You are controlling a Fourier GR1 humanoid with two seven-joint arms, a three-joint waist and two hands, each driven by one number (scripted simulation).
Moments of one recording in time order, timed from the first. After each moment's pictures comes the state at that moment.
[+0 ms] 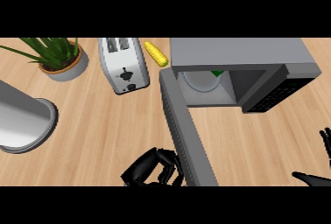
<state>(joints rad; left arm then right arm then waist) -0.04 0.01 -0.54 -1.37 -0.18 -0.18 -0.09 -0.08 -0.47 -0.27 -0.65 -0.18 0.29 -0.94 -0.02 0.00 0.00</state>
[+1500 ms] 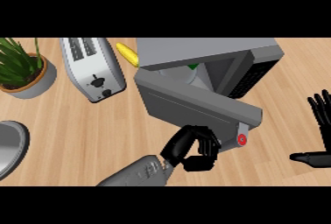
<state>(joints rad) -0.62 0.02 -1.00 -1.01 0.37 0.42 -0.20 -0.14 -0.51 -0.14 -0.98 -0.31 0.40 -0.77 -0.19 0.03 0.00</state>
